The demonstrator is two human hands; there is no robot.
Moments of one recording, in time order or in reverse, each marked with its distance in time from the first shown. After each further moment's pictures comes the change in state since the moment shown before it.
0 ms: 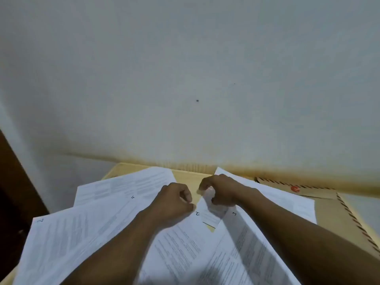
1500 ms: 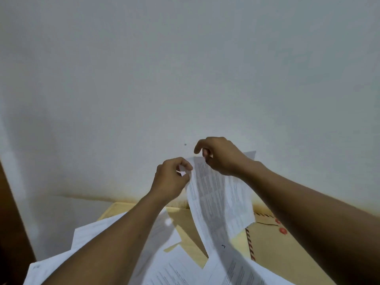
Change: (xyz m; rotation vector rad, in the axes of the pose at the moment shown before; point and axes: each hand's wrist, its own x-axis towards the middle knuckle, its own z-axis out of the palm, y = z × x) left_hand 0.015 0.141 -0.080 -0.086 0.390 0.237; right_hand -0.048 -0.054 -0.184 -0.136 0.628 -0.200
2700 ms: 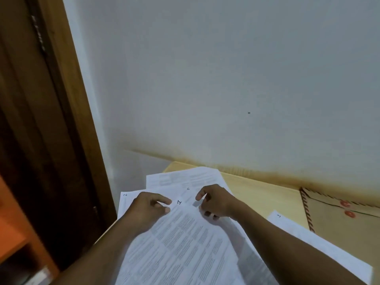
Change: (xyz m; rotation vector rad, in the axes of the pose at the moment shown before) left_hand -0.180 -0.192 -0.131 -0.087 -0.099 -0.553; right_hand -0.077 -0.136 0.195 0.605 -0.630 0.339
